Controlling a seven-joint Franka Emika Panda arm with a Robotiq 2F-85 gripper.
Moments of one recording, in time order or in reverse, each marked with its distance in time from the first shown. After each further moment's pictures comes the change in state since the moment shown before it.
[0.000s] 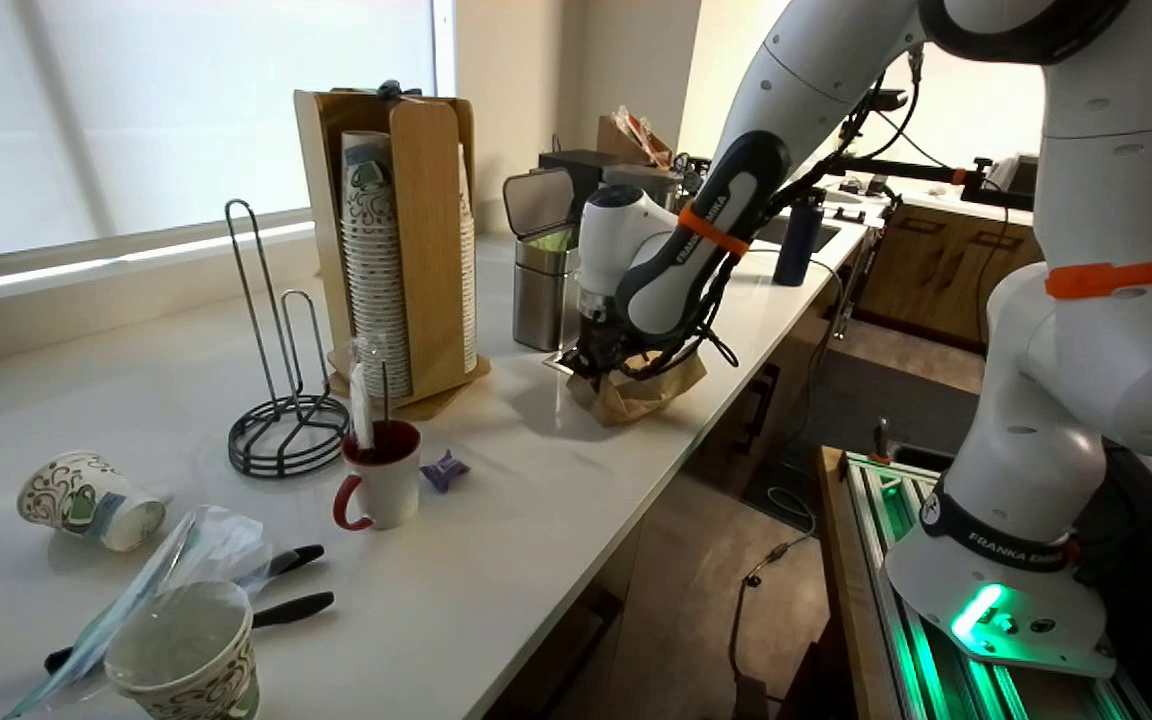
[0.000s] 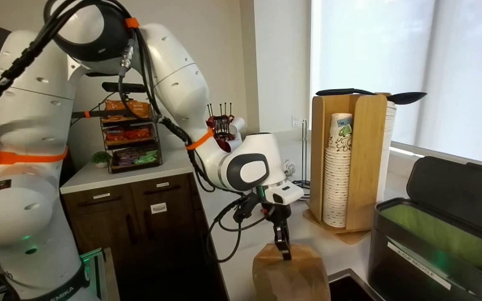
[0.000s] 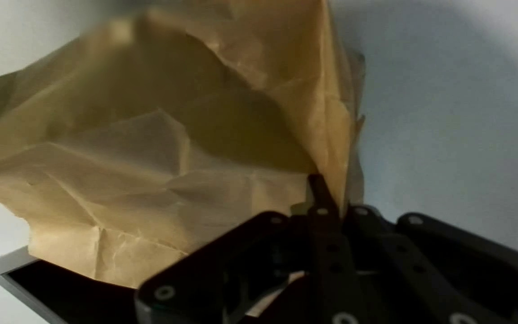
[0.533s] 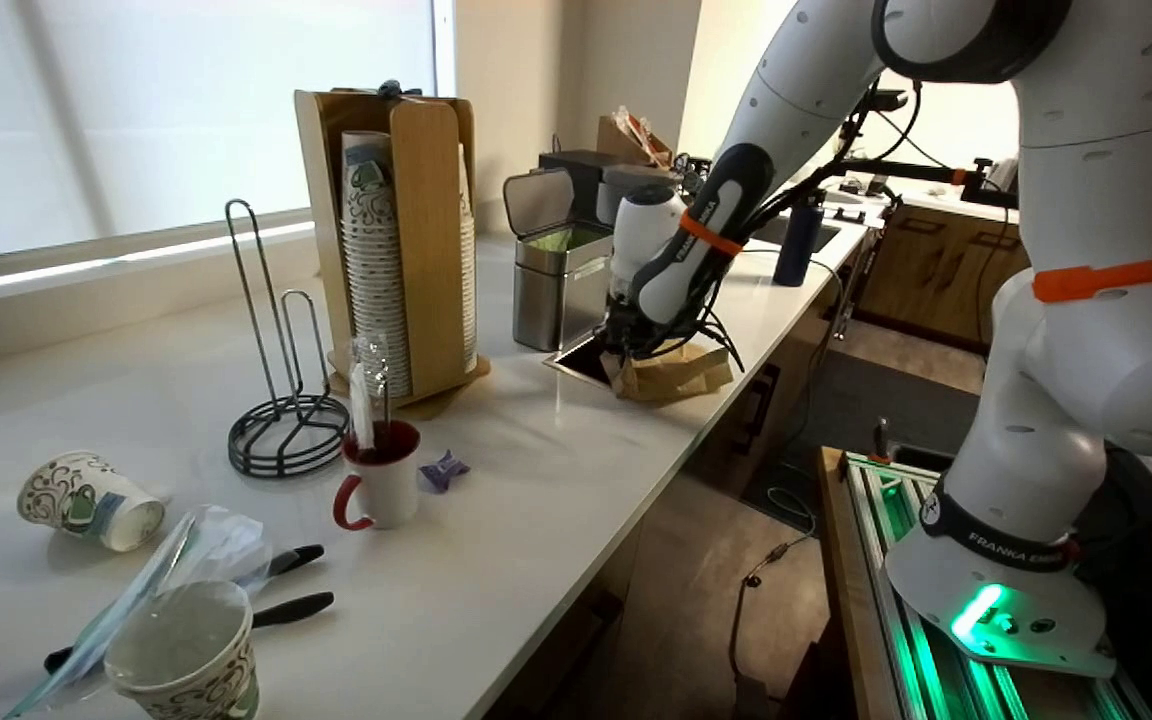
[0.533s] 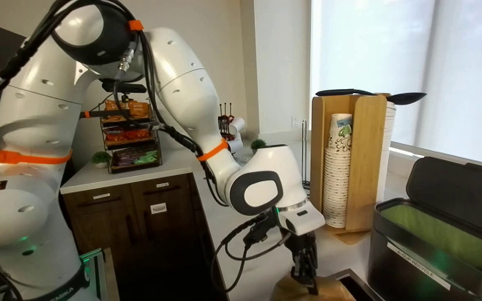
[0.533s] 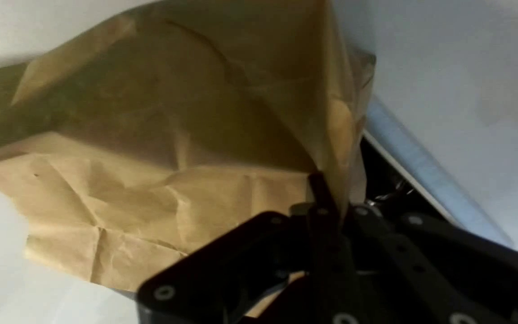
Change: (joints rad) arm -0.056 0.076 -0.130 0.022 0.078 0.113 0.092
